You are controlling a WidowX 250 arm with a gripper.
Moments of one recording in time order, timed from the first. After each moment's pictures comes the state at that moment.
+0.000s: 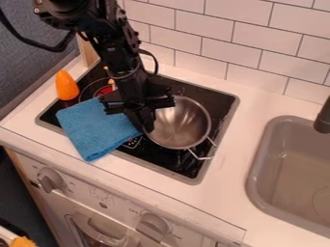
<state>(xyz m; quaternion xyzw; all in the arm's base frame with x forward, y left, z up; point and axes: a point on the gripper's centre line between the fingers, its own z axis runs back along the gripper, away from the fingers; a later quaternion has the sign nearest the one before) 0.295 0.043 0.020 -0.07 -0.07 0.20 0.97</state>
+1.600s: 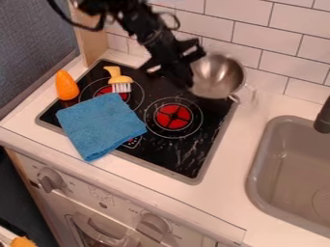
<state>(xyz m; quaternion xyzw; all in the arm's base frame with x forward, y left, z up) 0.390 0.023 0.035 -0.25 -0.15 0.21 0.93</state>
